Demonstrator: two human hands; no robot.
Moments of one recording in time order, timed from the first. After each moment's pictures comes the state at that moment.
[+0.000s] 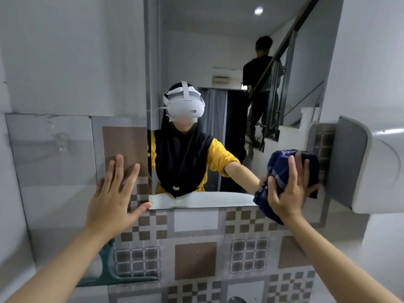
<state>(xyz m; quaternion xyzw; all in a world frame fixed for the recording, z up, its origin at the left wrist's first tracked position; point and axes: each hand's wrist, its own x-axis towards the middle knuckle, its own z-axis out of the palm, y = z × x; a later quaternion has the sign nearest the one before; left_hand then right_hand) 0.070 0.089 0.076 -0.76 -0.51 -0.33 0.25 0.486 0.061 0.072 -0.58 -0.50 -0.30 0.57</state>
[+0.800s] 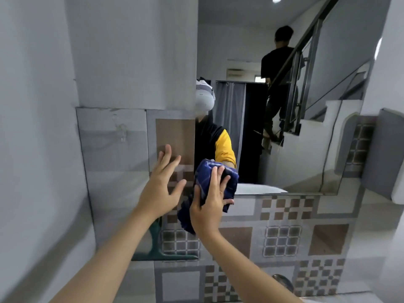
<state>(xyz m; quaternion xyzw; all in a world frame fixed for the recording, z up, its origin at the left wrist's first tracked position) 0.058 0.061 0.092 -0.79 -0.39 -0.47 0.00 0.181 0.066 0.030 -0.49 -0.56 -0.01 0.67</state>
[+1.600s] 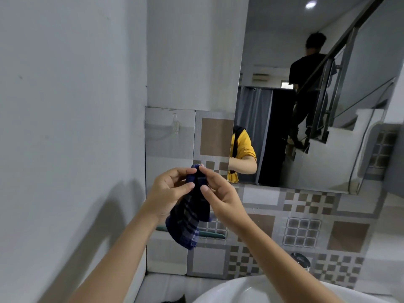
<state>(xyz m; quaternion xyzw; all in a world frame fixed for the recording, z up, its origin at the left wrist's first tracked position) -0.017 -0.066 0.100 -0.61 -0.30 -0.60 -0.43 0.145 -0.062 0.079 -0.25 -0.71 0.36 0.55</state>
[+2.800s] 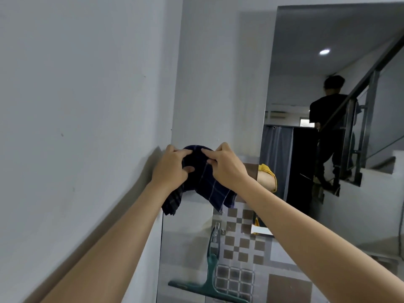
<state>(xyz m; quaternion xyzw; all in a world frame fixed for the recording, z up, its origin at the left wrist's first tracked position) -0.065 0.020 0.221 -0.70 -0.52 -0.49 0.07 0.098 0.044 0.238 -0.42 -0.81 -0.13 0.39</state>
